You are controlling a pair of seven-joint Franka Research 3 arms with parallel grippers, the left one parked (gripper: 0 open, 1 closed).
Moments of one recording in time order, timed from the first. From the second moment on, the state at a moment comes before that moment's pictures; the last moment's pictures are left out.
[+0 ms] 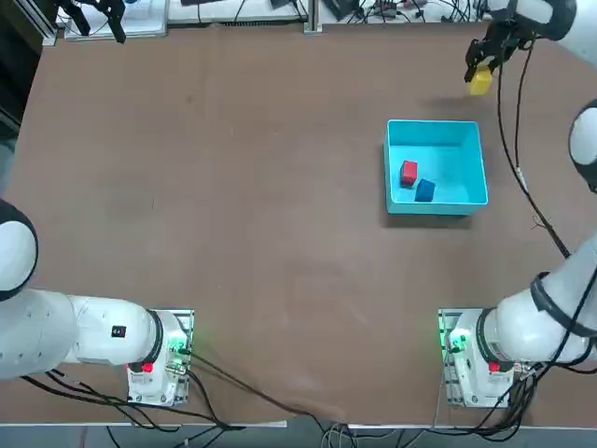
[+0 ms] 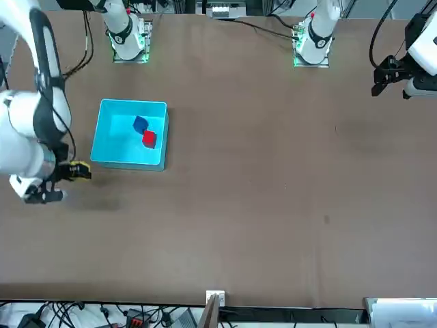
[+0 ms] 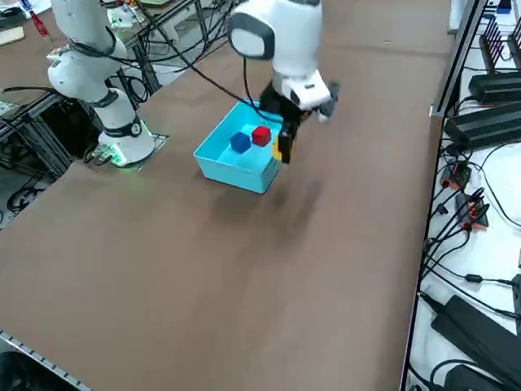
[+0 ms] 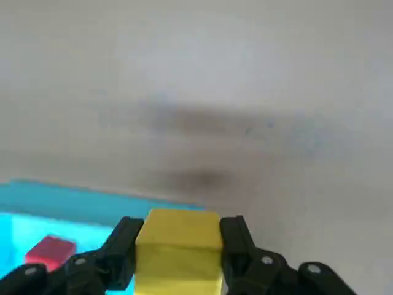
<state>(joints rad) 0.02 0.33 -0.06 -1.76 0.02 1.98 -0.15</state>
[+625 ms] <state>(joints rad) 0.15 0.07 -0.05 -2.20 0.03 2.15 -0.01</state>
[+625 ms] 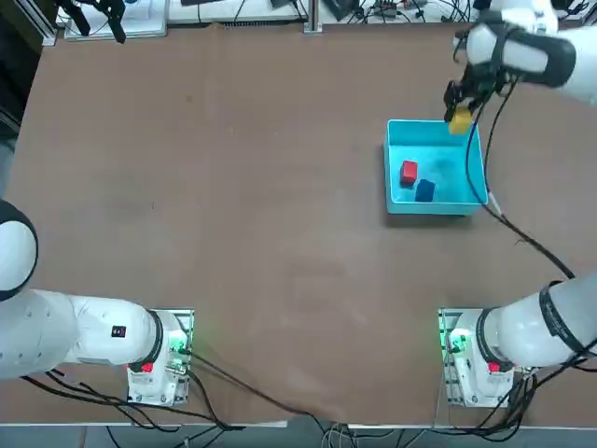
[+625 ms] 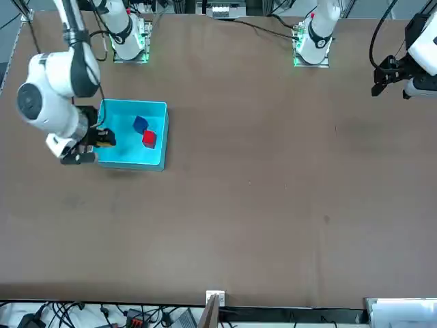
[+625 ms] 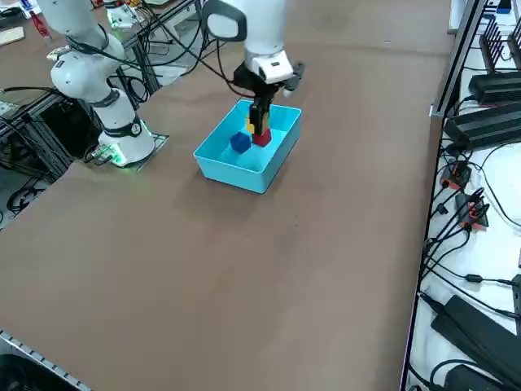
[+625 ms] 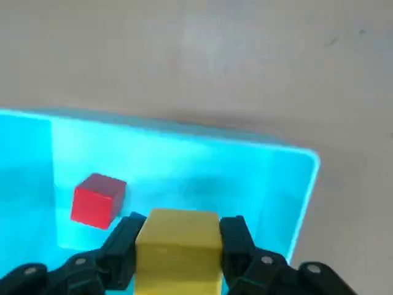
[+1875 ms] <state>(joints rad) 0.12 0.03 -0.07 -2.52 -0.07 2.46 -0.07</state>
